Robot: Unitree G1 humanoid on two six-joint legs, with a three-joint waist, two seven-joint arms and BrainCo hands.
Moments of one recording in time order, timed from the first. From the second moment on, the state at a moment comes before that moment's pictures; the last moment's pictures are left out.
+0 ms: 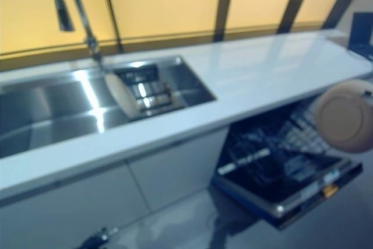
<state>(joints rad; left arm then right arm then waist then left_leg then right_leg) 0.05 0.38 -0.10 1.01 -0.44 -0.07 -0.10 -0.43 -1.30 -0.11 0.49 0.56 0.41 0.25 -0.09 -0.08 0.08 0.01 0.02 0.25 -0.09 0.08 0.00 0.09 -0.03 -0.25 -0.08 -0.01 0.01</state>
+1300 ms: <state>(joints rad) 0.05 0.37 -0.10 1.00 -0.45 -0.07 -0.11 -0.48 -0.99 0.06 0.50 0.28 0.33 0.20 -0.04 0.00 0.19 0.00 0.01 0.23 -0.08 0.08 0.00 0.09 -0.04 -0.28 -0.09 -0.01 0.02</state>
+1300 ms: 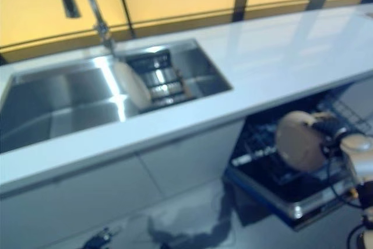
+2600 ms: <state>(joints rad) 0.05 0.37 -0.10 0.97 -0.45 -0.08 -0.11 -0.51 -0.87 0.13 0.69 0.13 0.28 0.10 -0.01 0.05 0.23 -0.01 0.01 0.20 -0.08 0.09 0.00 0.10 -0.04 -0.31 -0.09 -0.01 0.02</state>
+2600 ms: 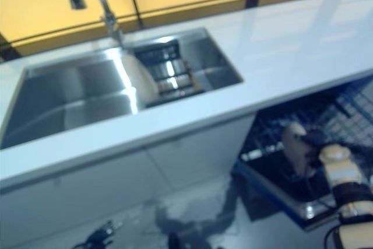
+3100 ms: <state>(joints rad) 0.05 0.37 -0.10 0.96 -0.45 -0.08 -0.12 -0.51 -0.87 0.14 0.73 0.06 0.26 0.14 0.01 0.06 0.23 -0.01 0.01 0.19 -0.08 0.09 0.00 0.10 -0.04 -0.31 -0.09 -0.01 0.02</state>
